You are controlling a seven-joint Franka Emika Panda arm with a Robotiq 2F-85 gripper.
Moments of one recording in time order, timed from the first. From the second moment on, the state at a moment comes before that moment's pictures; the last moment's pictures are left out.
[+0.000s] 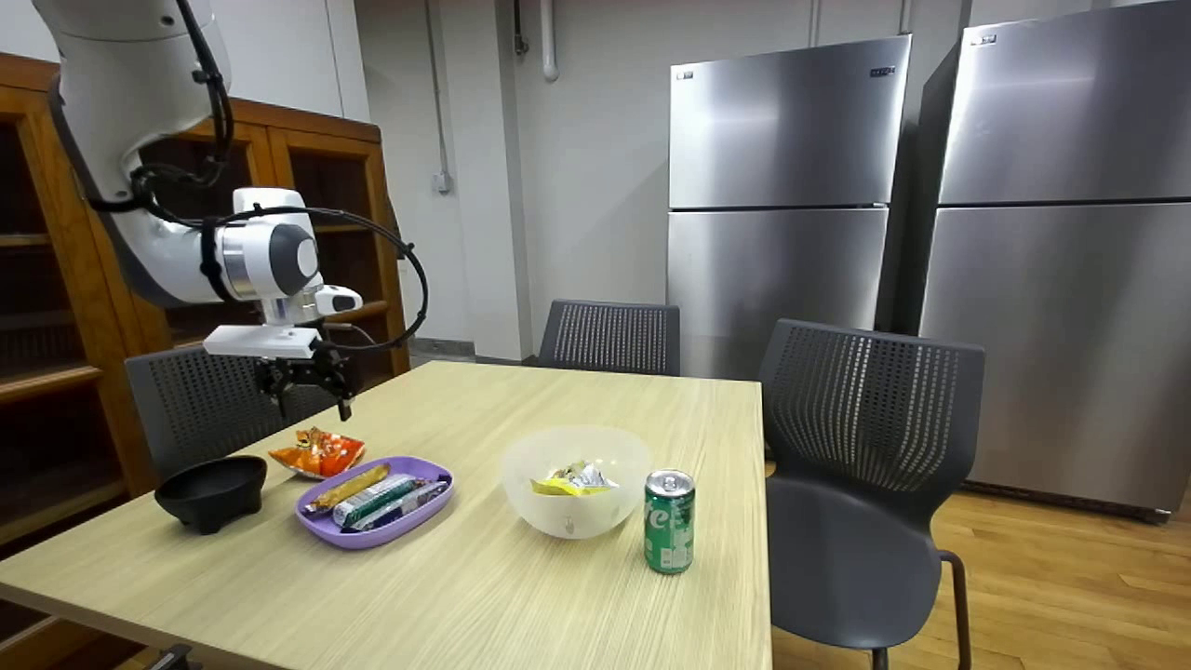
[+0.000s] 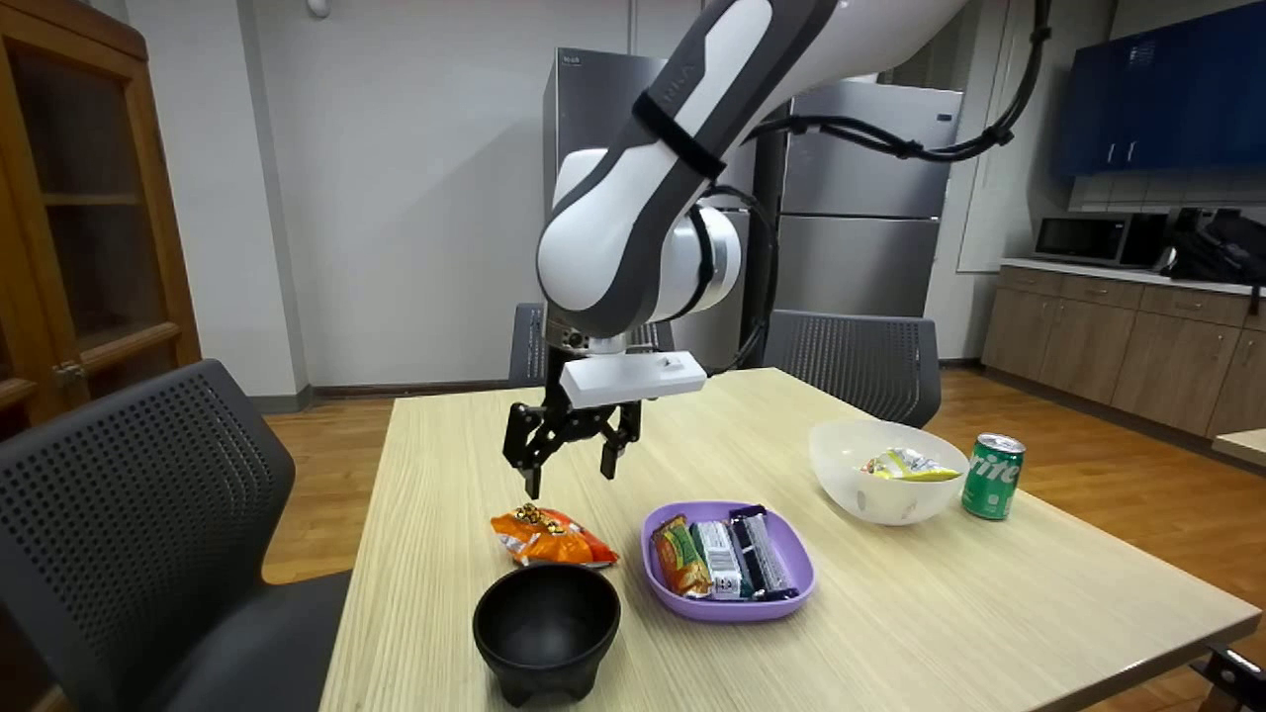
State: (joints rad) arm 0.36 0.63 0.09 -1.89 -0.10 2.64 0.25
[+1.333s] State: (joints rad) arm 0.41 0.76 0.07 -1.74 -0.12 2.61 0.25
